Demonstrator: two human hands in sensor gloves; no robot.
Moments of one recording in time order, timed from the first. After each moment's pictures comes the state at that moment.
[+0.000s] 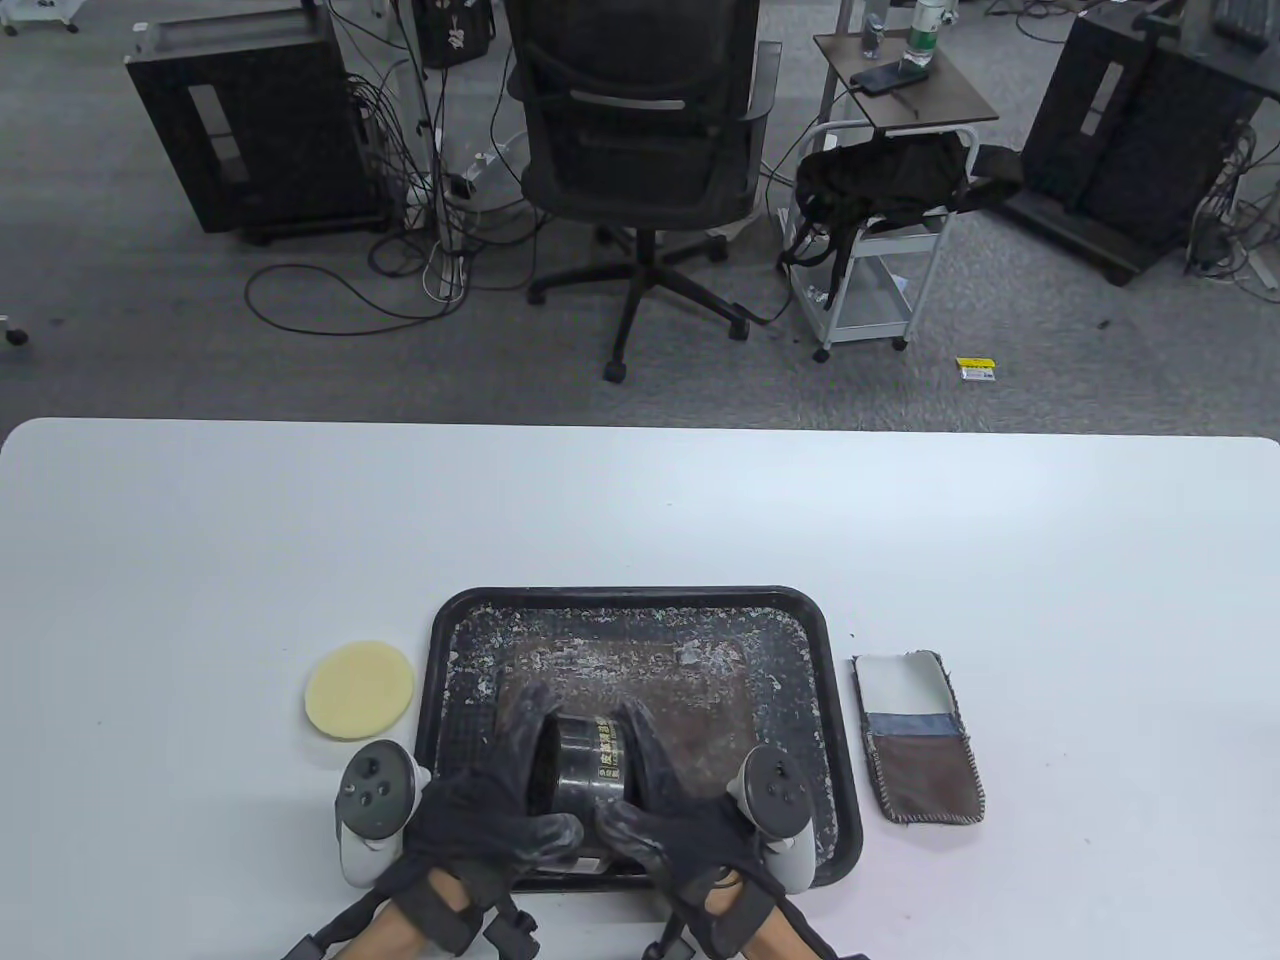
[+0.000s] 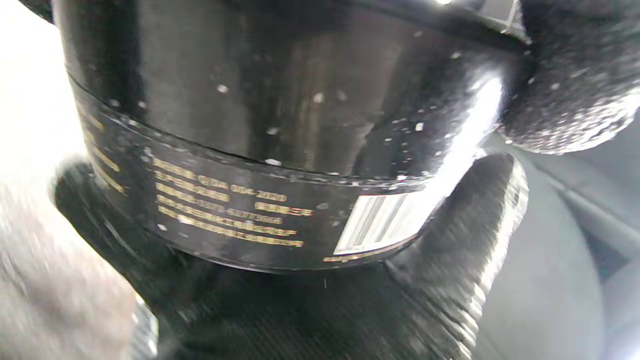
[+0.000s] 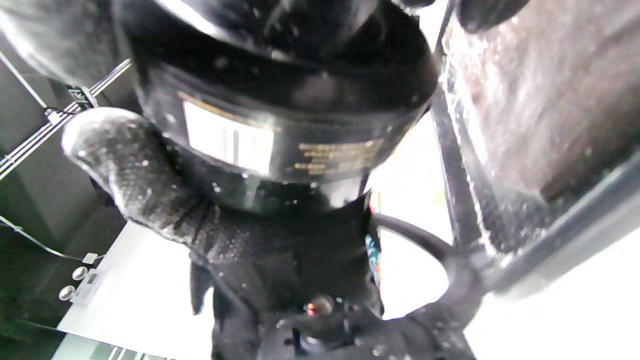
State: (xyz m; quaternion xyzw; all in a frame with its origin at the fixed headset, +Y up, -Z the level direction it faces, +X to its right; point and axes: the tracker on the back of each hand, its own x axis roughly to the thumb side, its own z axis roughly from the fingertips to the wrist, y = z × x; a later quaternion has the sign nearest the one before) left_hand -0.172 -0.739 -0.283 0.01 -0.23 0.63 0.74; right_hand 0.075 -0.753 -0.287 0.26 0.15 0.68 0.67
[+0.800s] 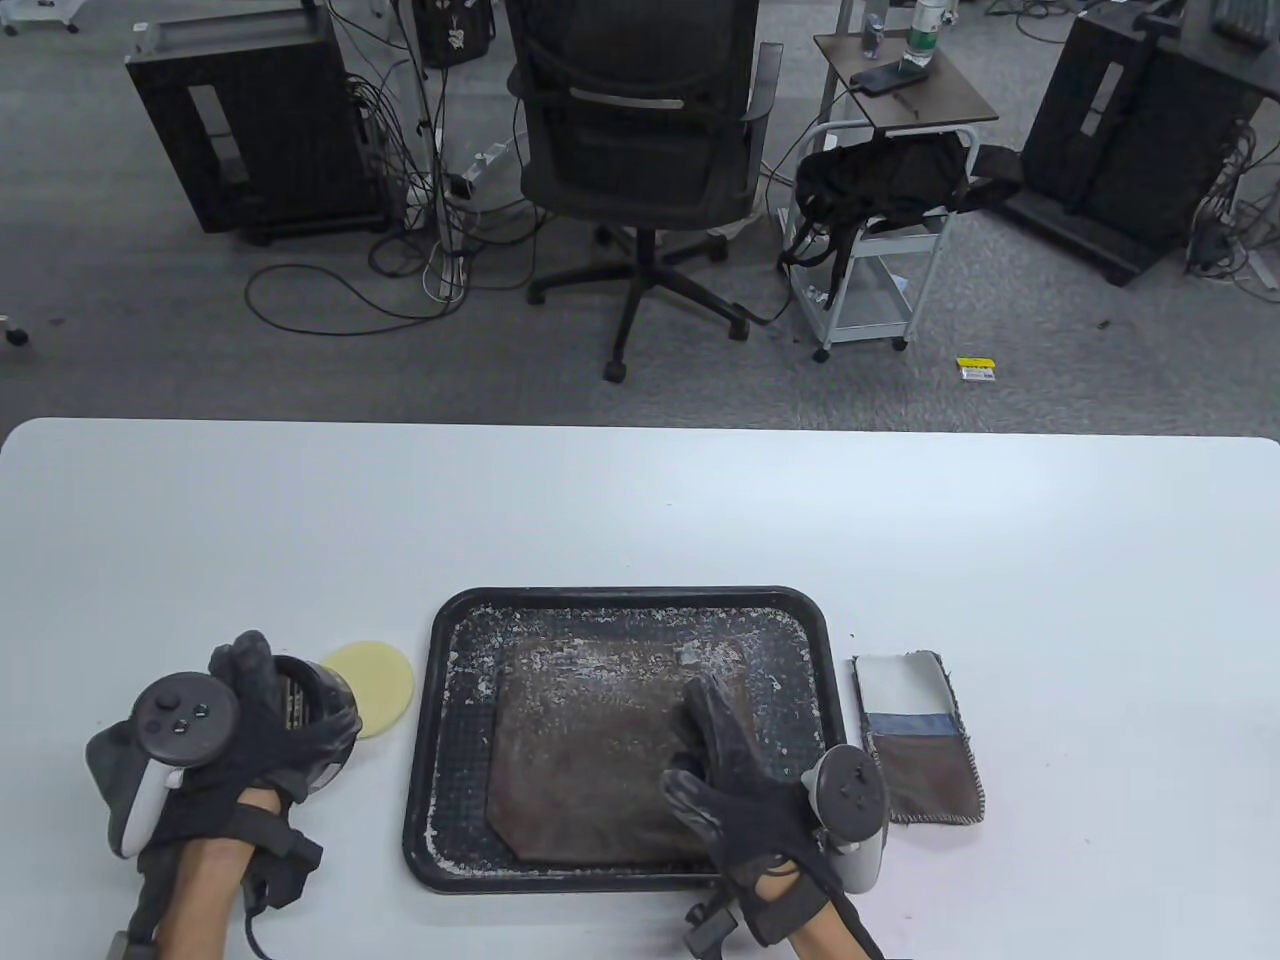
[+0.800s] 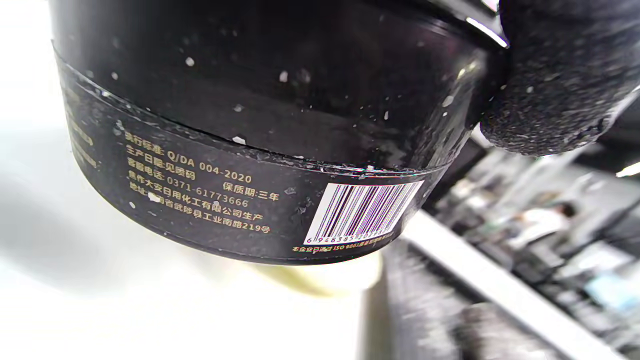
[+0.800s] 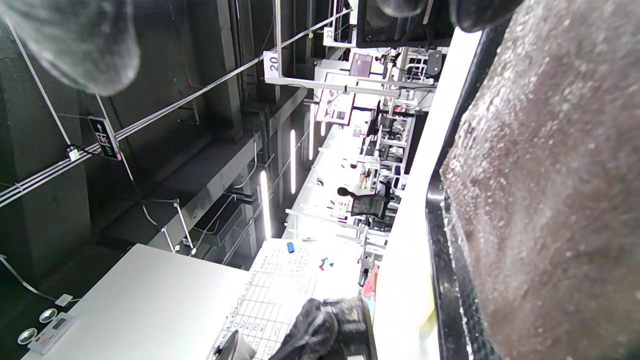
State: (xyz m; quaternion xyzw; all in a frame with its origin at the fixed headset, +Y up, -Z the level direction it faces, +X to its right) left_hand -0.353 -0.722 -0.298 -0.04 0.17 0.28 0.94; right_hand 0.125 -0.743 -0.297 0.21 0.05 0.71 0.67
